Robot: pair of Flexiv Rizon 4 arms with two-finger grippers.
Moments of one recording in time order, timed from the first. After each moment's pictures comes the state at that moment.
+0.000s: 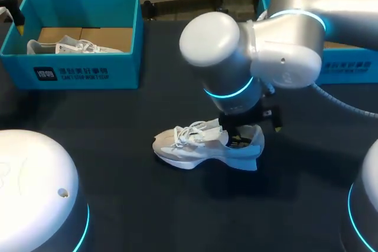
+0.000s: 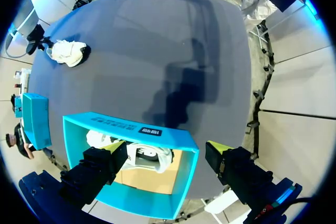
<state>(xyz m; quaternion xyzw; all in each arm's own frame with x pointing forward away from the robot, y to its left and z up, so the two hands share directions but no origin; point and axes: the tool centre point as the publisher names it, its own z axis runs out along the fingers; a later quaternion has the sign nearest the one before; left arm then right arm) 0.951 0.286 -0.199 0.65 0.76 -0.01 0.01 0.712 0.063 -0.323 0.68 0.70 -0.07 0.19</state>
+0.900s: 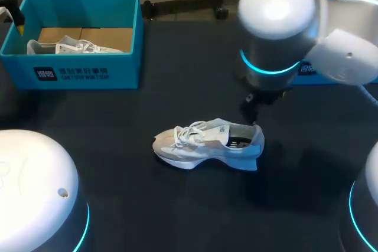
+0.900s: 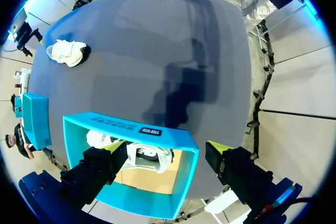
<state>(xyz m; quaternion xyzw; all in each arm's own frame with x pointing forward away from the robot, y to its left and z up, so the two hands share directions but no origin) 0.951 0.286 -0.199 0.65 0.76 -0.01 0.01 0.734 0.043 -0.253 0.39 0.91 0.00 0.17</state>
